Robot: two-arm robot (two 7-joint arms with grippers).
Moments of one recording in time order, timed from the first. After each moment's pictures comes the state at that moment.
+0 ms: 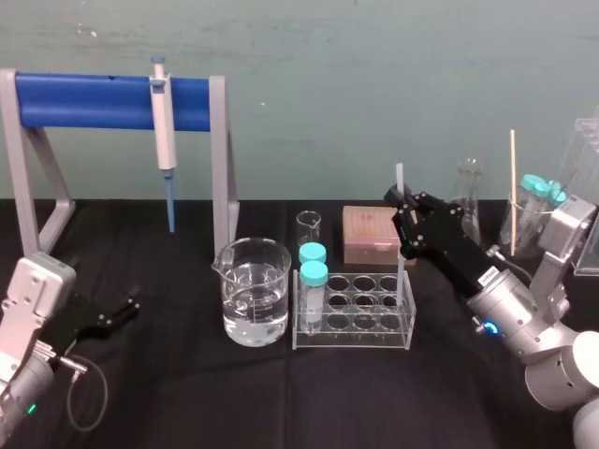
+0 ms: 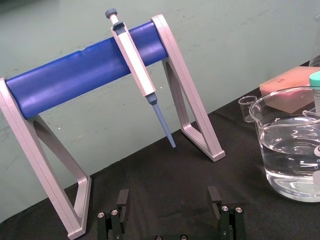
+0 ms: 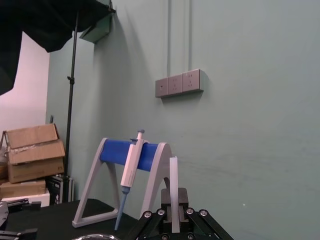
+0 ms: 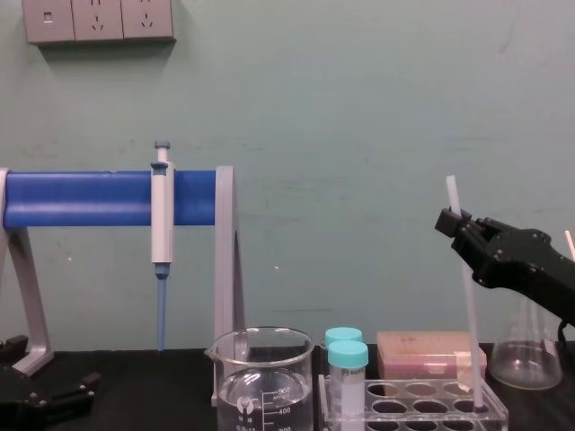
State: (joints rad) left arm -0.20 0.60 0.45 -1.41 -0.25 -0.12 0.03; right arm 0.51 0.22 -0.23 -0.89 0.55 -0.57 0.81
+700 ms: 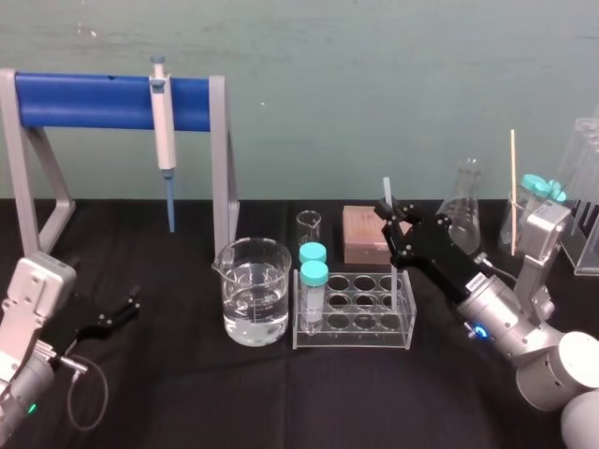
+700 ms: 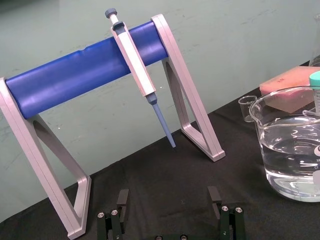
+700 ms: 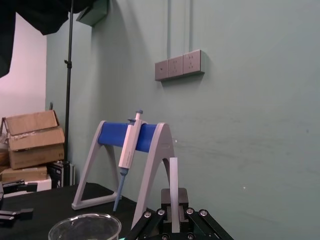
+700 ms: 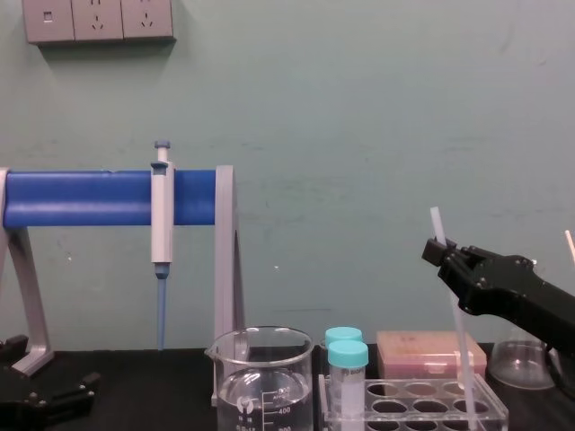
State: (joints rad) left arm -0.20 0.60 0.45 -1.41 -0.25 -0.12 0.03; right arm 0.57 0.19 -0.25 -0.74 0.53 -0.60 0.83
